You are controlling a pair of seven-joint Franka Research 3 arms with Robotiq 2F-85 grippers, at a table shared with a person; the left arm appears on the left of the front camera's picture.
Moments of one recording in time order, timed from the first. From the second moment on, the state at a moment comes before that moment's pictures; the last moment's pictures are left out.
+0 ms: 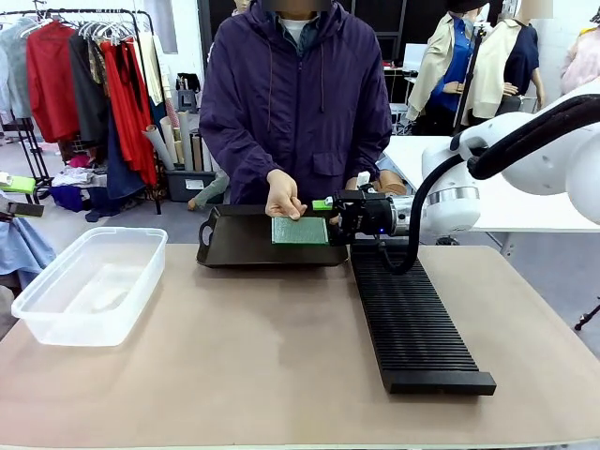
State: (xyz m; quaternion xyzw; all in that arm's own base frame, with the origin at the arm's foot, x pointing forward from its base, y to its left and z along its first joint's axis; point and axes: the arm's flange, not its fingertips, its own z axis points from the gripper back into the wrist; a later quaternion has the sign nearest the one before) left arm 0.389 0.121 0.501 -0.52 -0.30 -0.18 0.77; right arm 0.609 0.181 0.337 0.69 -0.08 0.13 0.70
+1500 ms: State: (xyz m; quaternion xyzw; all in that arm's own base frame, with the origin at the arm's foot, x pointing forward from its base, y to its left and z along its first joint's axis) left arm 0.389 0.121 0.501 -0.52 -0.30 -0.18 0.77; right arm 0.617 0.183 0.331 0.67 -0.05 0.07 0.74
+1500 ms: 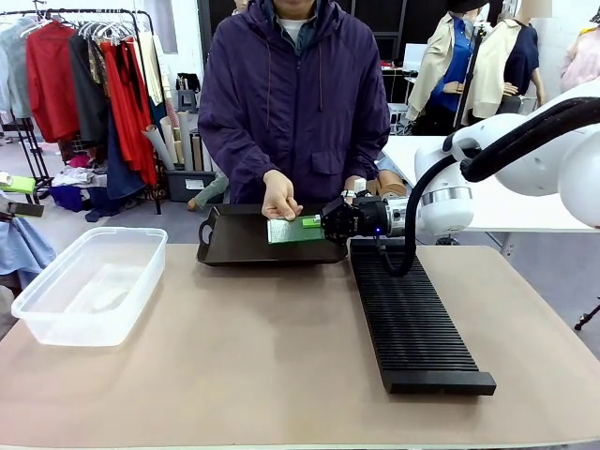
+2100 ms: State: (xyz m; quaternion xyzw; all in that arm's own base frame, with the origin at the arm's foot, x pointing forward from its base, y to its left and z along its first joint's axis) left arm 0.389 0.121 0.501 -0.52 -0.30 -0.18 0.77; right arm 0.618 0.182 0.331 0.67 -0.05 0.07 0.74
